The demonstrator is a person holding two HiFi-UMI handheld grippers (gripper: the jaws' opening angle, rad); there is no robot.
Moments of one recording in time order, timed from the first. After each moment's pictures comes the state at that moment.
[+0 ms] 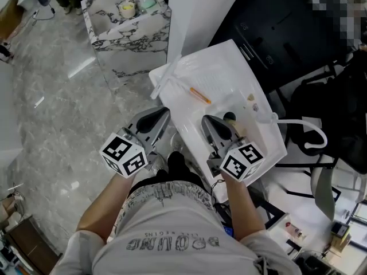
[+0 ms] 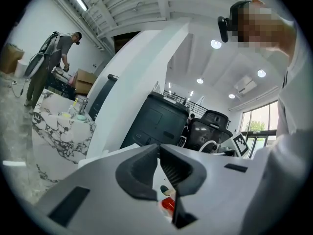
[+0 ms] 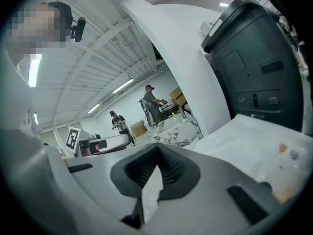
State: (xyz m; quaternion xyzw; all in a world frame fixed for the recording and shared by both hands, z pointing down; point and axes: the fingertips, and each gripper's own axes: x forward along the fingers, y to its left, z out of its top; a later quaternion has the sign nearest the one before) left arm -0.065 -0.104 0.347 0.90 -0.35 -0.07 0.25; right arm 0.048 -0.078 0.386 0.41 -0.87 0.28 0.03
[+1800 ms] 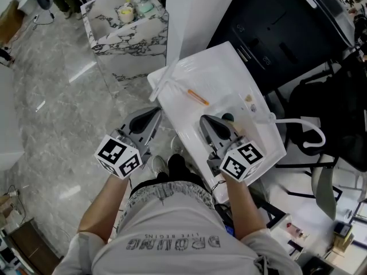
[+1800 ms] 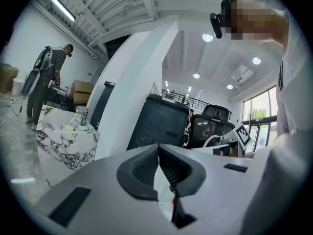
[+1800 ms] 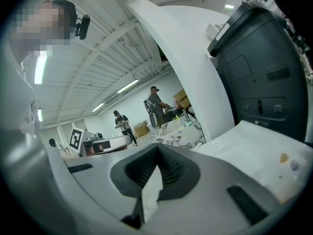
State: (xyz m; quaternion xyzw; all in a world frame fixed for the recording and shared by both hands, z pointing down) left arm -0.076 -0.105 0.334 0.91 -0.36 -0.05 0.19; right arm 0.048 -0.078 0.368 0.40 -0.88 0.26 0.03
